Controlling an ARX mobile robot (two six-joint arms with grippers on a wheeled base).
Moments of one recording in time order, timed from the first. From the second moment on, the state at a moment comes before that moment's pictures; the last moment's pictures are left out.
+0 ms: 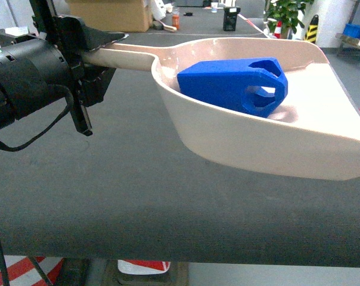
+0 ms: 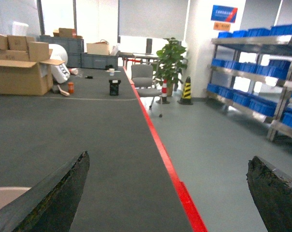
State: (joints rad) left arm -0.20 1.89 0.77 1.28 0.33 -1.54; right arm 0.31 0.85 0.52 0.57 0.49 -0.14
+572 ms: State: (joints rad) left arm -0.20 1.89 0.77 1.28 0.33 -1.54; right arm 0.32 0.80 0.40 0.58 0.48 -0.28
